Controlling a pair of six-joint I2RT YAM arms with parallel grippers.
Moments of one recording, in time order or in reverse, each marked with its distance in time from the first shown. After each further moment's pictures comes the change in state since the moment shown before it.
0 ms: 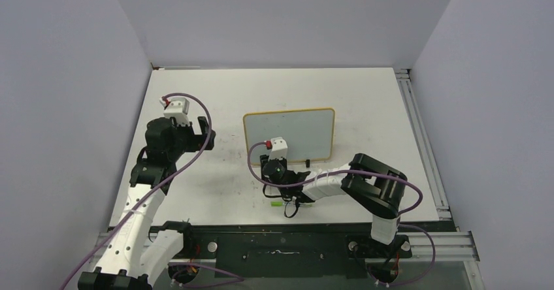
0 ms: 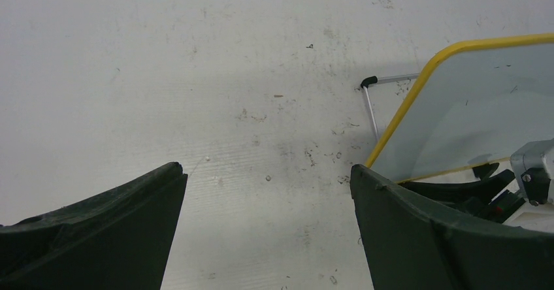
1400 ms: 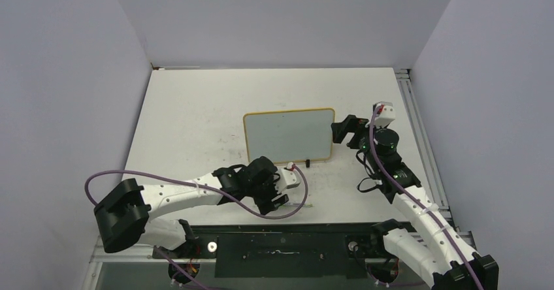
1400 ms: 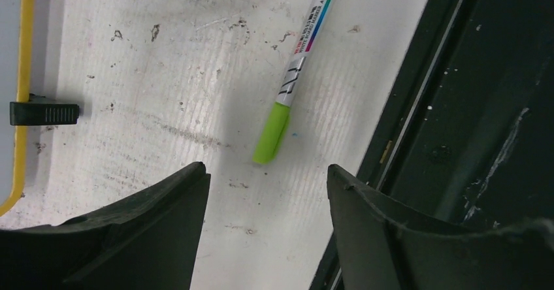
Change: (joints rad) left arm -0.931 0.466 -0.055 0.042 0.069 0.305; right arm -0.758 -0.985 -0.220 -0.370 -0.475 -0.180
